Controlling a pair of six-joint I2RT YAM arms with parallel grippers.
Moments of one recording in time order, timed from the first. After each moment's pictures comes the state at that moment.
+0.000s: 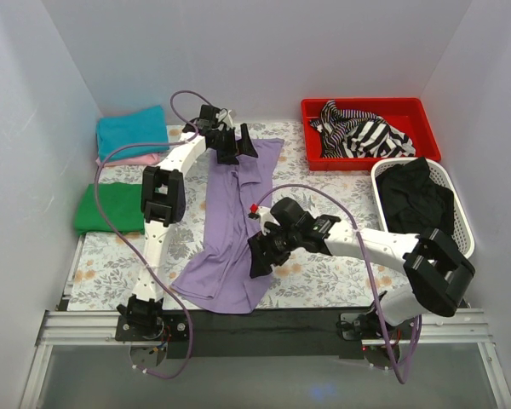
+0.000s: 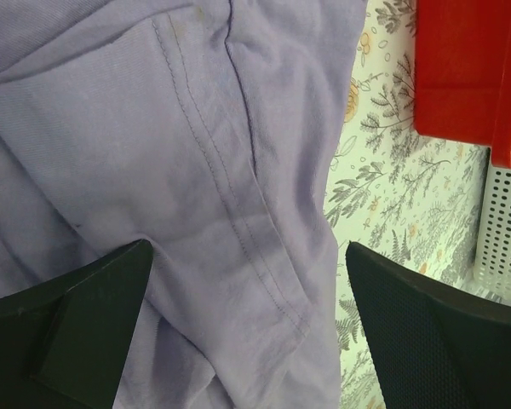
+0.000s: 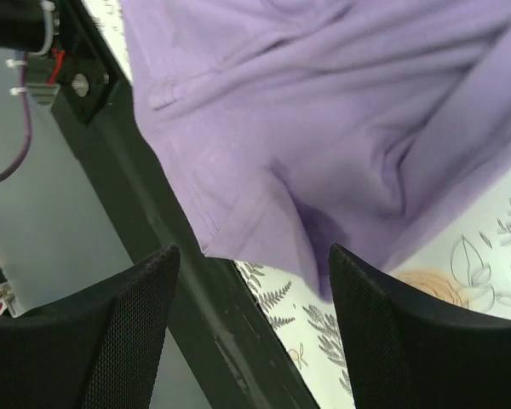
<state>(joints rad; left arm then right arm) -0.26 2.57 2.29 -0.62 0.57 -0.38 0.93 1.47 0.85 -0.25 -0.52 0.34</state>
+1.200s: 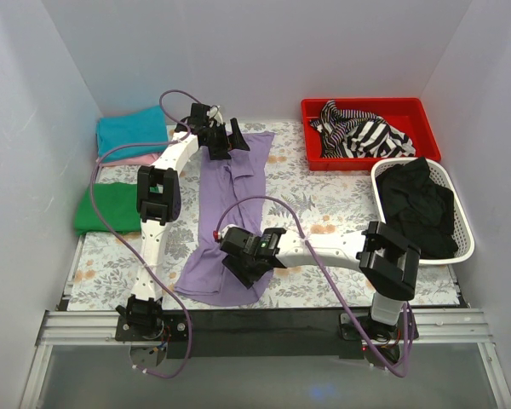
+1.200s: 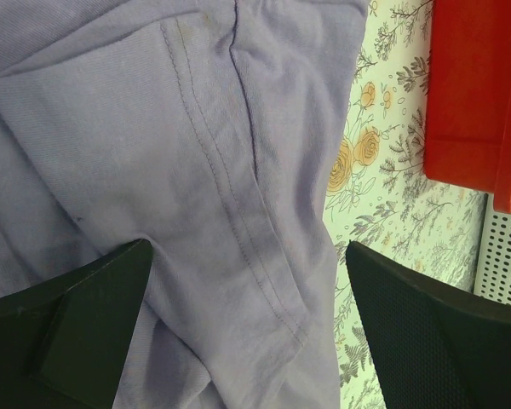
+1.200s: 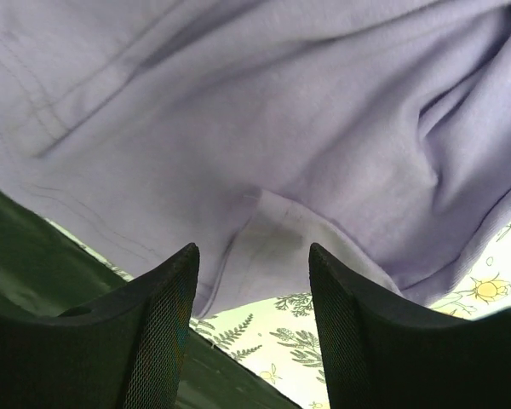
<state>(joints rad) -0.20 2.58 2.29 -0.54 0.54 -0.44 1.25 1.76 1.18 -0.61 0.10 0.36</state>
